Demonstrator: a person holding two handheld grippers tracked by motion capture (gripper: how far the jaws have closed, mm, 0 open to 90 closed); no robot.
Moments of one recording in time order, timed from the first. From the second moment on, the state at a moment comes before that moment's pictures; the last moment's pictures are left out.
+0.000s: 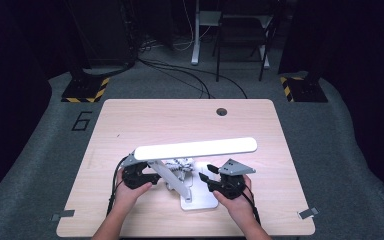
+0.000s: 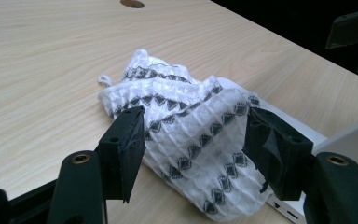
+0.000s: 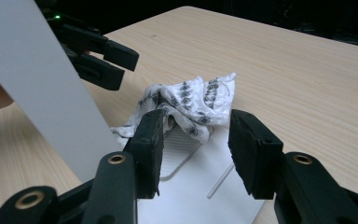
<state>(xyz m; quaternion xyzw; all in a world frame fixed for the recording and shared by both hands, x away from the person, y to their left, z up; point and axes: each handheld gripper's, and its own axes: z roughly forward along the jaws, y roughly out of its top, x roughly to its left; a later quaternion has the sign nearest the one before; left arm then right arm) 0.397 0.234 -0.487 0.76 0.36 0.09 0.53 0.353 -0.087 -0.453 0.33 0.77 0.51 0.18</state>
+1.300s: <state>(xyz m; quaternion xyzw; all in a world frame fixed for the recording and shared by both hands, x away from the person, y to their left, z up) 0.426 0.202 -0.520 0.81 0.35 0.06 0.47 0.328 -0.118 -0.468 0.37 0.75 0.52 0.17</state>
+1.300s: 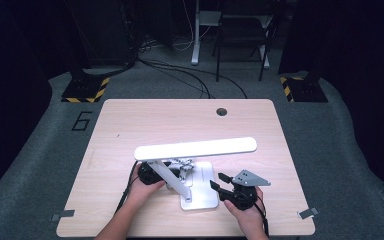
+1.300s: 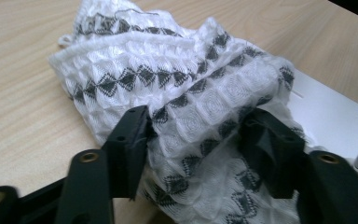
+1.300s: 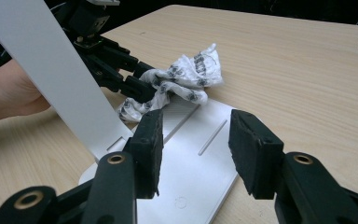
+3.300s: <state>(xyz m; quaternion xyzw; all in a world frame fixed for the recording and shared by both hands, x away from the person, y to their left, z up) 0.343 0.280 -0.505 0.80 0.38 0.17 0.43 0.330 -0.075 -0.490 0.25 0.80 0.52 0.12</state>
